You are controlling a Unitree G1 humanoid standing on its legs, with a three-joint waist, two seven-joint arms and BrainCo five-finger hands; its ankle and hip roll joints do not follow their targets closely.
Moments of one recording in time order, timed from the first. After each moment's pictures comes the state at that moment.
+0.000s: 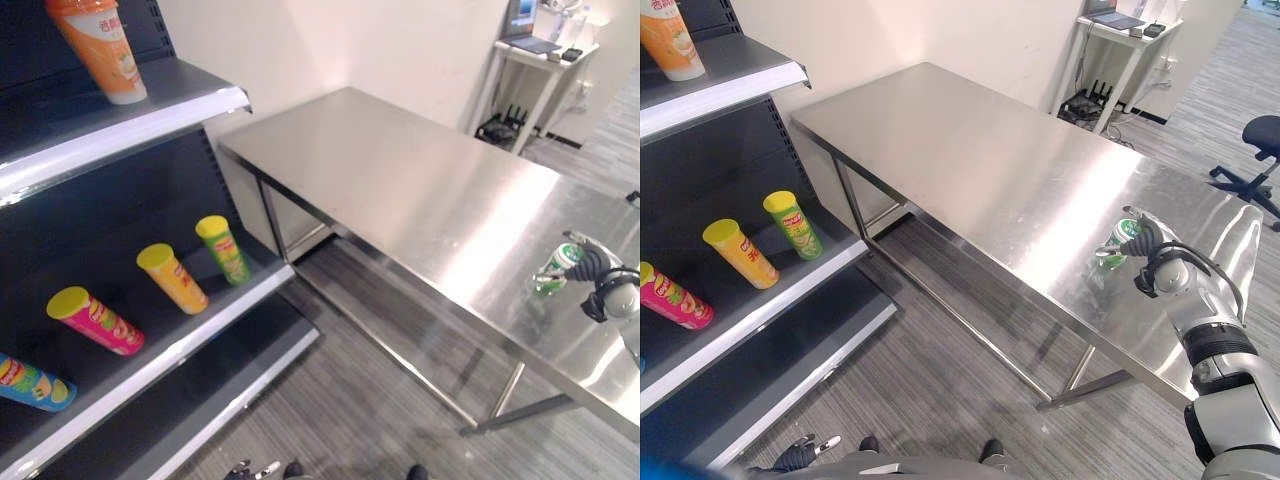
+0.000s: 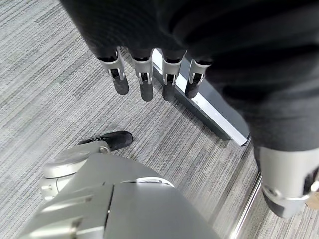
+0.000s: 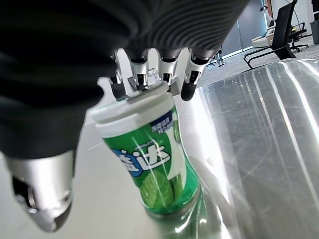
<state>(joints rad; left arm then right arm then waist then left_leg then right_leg) 0.15 0.28 -0.10 1.11 -0.11 -0.12 0.00 -0.52 -0.88 0.30 0.80 -0.12 -0.03 -0.04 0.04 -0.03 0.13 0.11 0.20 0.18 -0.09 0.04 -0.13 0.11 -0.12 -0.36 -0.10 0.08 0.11</state>
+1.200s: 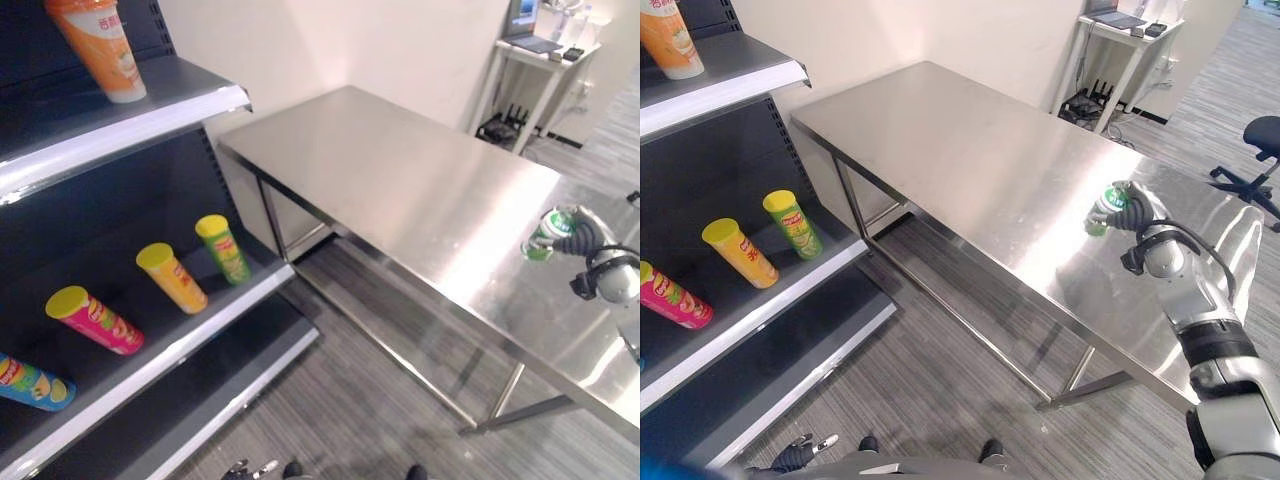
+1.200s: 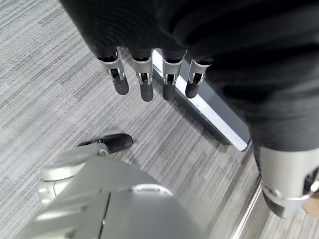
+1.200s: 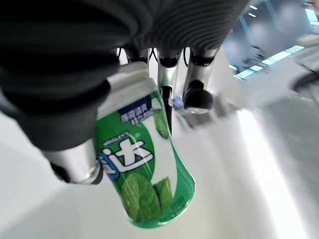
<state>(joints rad) 0.15 0.28 -0.06 1.11 -0.11 -0.12 0.01 -0.42 -0.90 0.11 0.38 -0.12 -0.07 -0.08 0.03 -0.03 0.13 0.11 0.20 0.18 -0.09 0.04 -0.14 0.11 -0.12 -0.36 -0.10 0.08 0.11</state>
